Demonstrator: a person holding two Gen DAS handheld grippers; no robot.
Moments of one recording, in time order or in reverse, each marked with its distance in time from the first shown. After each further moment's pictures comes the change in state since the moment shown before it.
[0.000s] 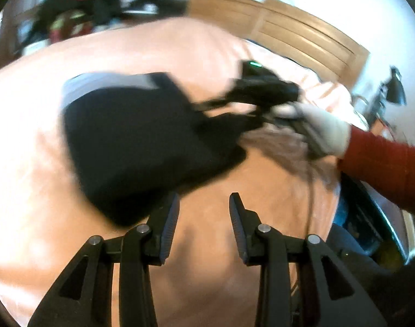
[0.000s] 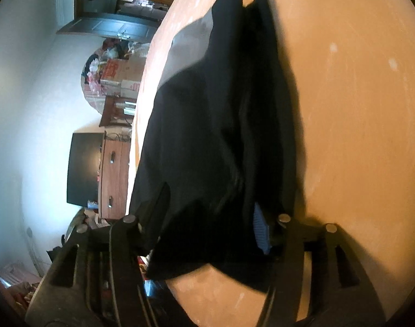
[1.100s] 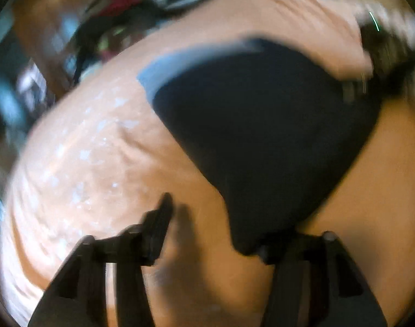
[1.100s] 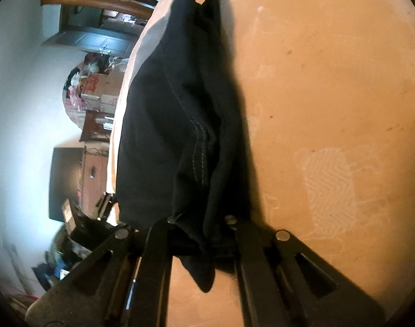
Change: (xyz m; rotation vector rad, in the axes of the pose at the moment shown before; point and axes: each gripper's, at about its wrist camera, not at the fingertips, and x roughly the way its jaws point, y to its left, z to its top) left arm 0.078 0.056 -0.012 0.385 0.130 0.506; right arm -0.016 -0.054 -0.032 0.023 -0.119 -0.113
